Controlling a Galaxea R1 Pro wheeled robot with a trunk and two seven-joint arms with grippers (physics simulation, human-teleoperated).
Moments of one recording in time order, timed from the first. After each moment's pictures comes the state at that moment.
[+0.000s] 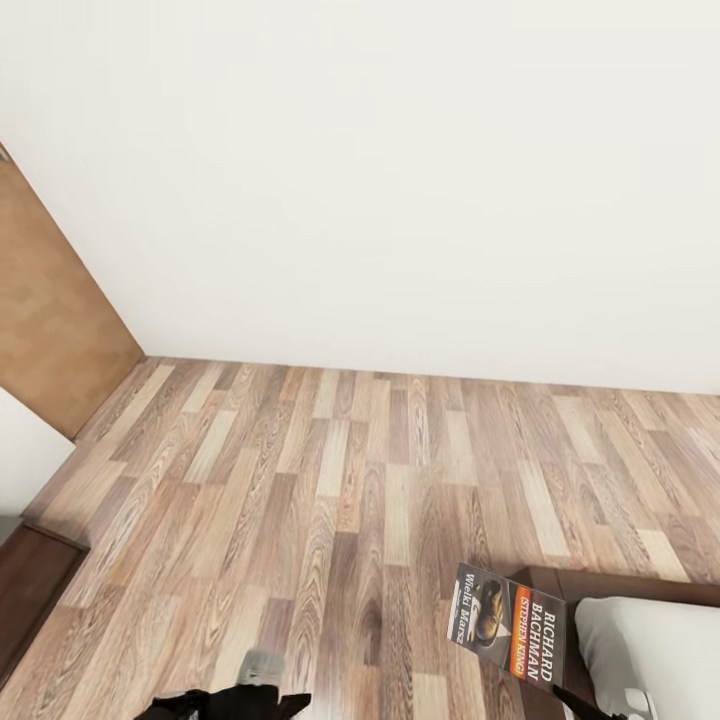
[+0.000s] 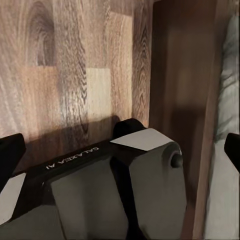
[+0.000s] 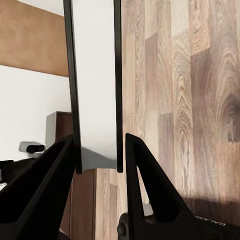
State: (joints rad) left arm -0.51 0.04 0.30 -0.12 -0.26 0.04 -0.77; right arm -0.33 -0.42 -0.06 -0.12 -0.62 -0.02 1.43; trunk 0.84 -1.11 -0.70
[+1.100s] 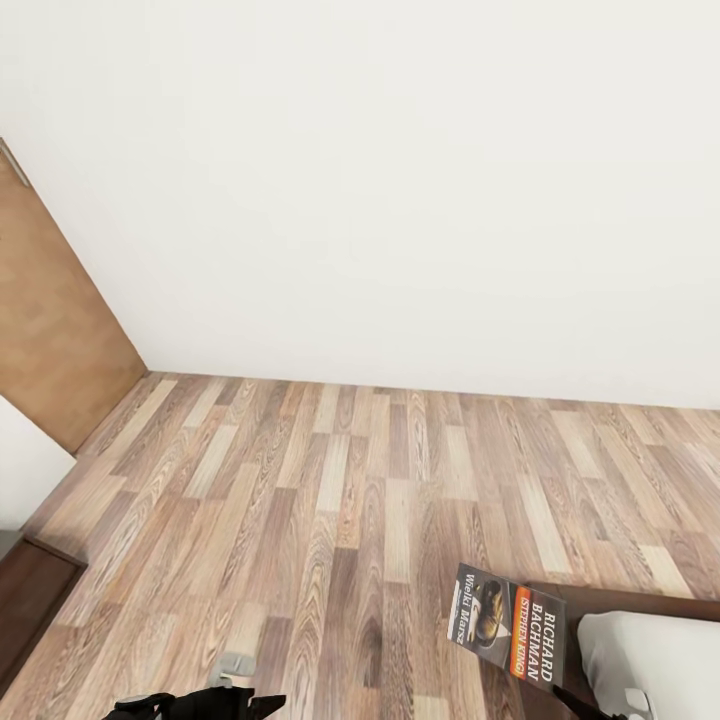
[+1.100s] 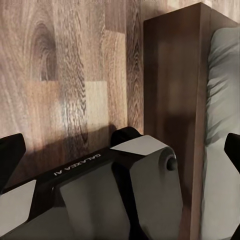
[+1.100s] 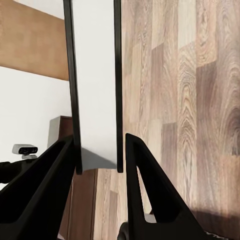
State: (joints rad) left arm -0.50 0.12 0.29 -0.13 -0.23 0.06 -0.91; right arm -0.33 -0.42 -0.06 -0.12 -0.62 -0.02 1.43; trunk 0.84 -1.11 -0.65
